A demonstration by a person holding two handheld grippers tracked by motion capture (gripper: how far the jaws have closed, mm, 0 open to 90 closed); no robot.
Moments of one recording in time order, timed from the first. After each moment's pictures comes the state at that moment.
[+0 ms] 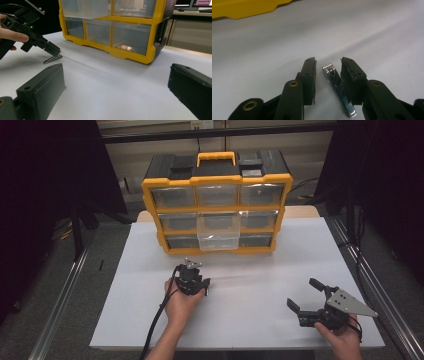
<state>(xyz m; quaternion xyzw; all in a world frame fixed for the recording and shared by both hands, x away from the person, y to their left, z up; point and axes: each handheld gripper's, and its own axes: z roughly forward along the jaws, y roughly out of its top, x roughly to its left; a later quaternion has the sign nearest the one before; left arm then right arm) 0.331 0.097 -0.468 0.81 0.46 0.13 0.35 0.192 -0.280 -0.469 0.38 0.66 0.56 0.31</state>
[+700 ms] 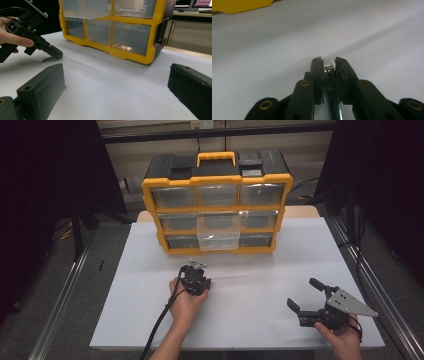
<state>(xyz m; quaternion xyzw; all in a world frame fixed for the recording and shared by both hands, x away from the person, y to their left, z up) 0.331 0.085 -0.475 0.81 0.48 0.14 0.33 0.191 -0.280 -0.468 0.38 0.66 0.56 0.32</state>
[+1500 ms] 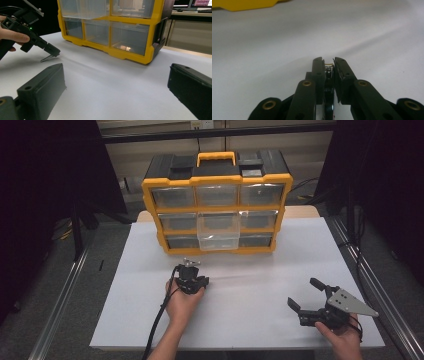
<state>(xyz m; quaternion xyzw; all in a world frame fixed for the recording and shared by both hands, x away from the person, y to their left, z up) 0.333 0.100 -0.470 0.79 0.48 0.11 0.36 0.192 -0.281 -0.469 0.38 0.66 0.56 0.32</state>
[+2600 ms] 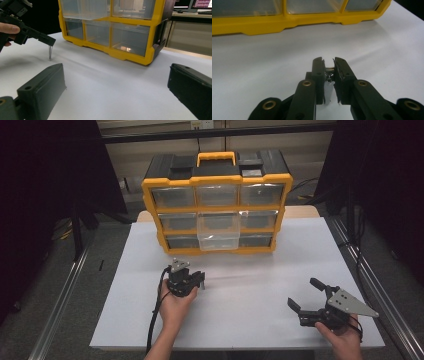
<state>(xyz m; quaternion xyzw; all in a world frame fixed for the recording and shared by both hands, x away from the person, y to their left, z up) 0.319 0.120 -0.458 0.75 0.47 0.12 0.46 0.191 -0.281 -0.468 0.38 0.66 0.56 0.32</state>
